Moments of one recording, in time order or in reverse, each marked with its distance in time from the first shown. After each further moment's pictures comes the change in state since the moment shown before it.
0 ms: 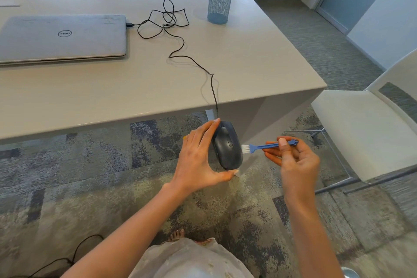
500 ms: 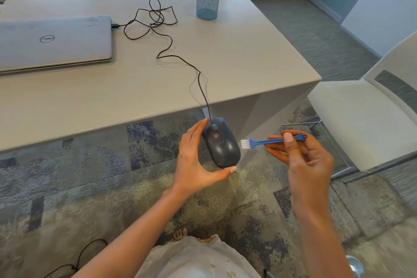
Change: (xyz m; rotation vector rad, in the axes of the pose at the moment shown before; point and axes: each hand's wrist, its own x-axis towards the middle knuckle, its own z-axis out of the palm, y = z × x) left_hand 0.002 0.000 0.012 -0.240 0.098 -0.097; right_hand -0.005 -0.018 -0.010 -0.012 -0.005 -0.137
